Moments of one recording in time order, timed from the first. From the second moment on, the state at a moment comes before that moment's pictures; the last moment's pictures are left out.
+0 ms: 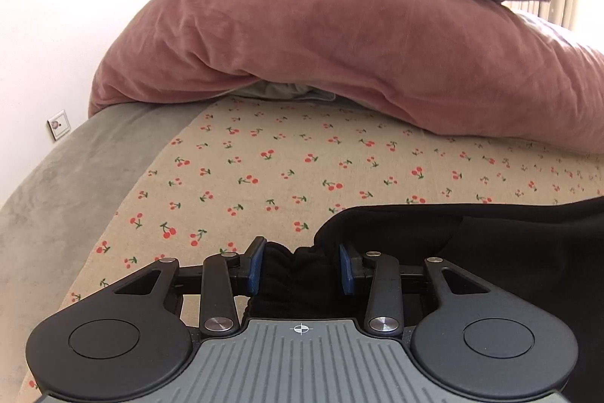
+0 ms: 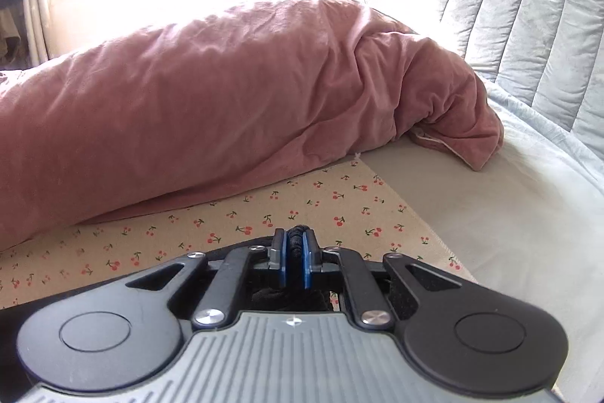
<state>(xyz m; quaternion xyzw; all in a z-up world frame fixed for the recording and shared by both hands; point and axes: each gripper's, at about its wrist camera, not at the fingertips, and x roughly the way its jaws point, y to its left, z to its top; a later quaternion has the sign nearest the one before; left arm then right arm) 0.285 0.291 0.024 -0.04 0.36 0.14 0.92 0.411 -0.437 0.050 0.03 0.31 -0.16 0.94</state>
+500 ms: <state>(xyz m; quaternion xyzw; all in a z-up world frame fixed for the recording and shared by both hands) 0.154 0.315 0.108 -0.10 0.27 0.08 0.96 0.282 -0.438 0.143 0.08 0.21 -0.10 0.97</state>
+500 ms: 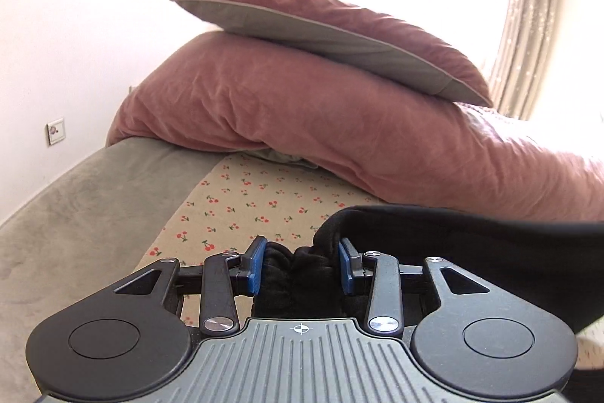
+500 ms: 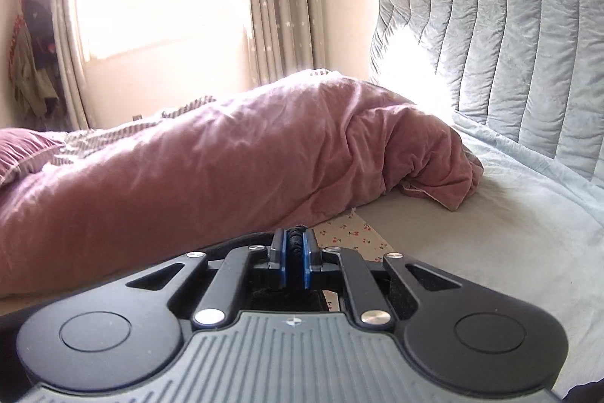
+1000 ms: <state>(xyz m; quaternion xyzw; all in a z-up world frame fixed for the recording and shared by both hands) -0.004 0.355 0.022 -0.17 0.35 -0.04 0.92 0.069 -0.487 -0.001 0.10 0.36 -0.16 0.92</state>
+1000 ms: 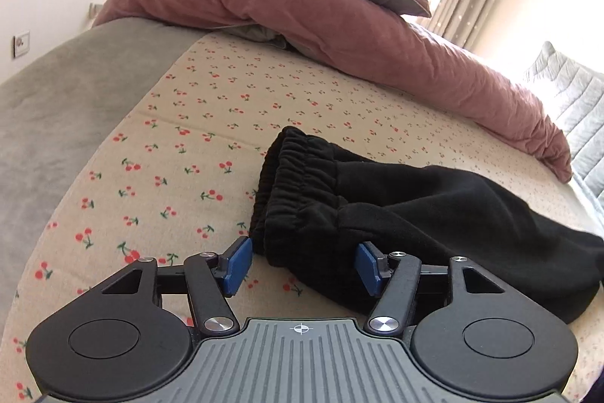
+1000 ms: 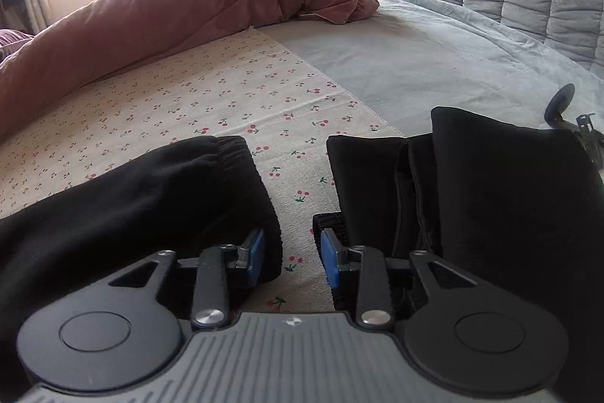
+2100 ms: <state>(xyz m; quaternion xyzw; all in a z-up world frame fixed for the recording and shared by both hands) -0.012 0.368 -0.007 -0.39 0.31 0.07 0.86 0.036 -0.483 -0.044 0.32 0.34 -0.12 0.88</state>
